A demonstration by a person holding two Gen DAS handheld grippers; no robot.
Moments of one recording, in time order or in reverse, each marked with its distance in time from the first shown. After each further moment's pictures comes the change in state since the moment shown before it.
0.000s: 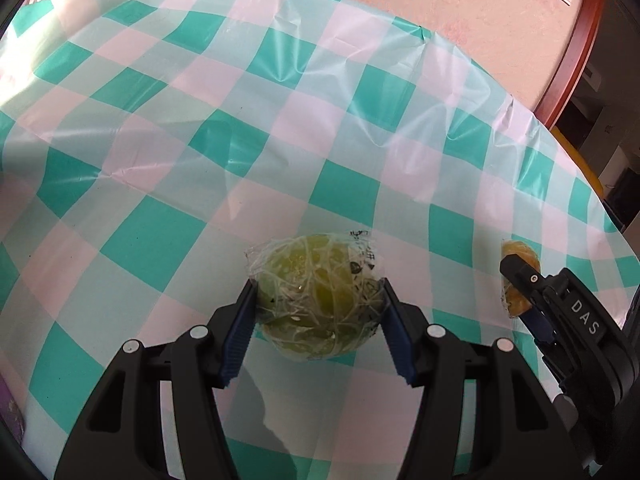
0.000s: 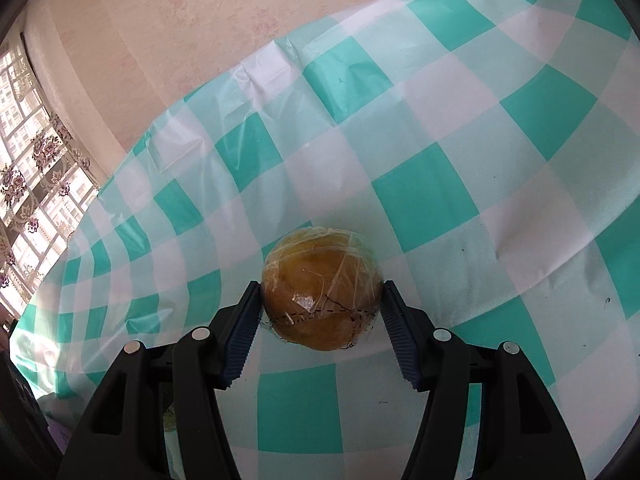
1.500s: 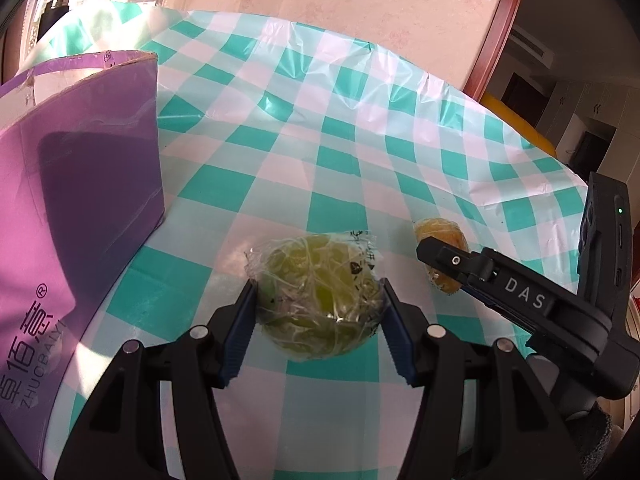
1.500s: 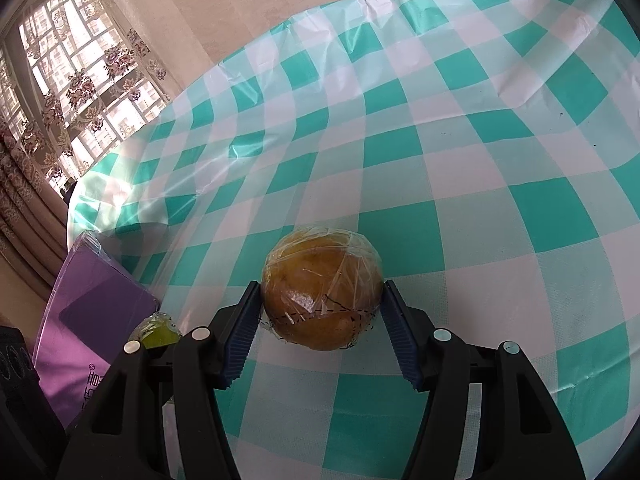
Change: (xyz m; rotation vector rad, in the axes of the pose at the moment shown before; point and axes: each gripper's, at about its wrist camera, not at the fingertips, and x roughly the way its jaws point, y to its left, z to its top) left arm -0.161 0.064 -0.151 0.131 -0.052 -0.101; right arm -0.121 0.039 -0.148 -0.166 0.178 0.135
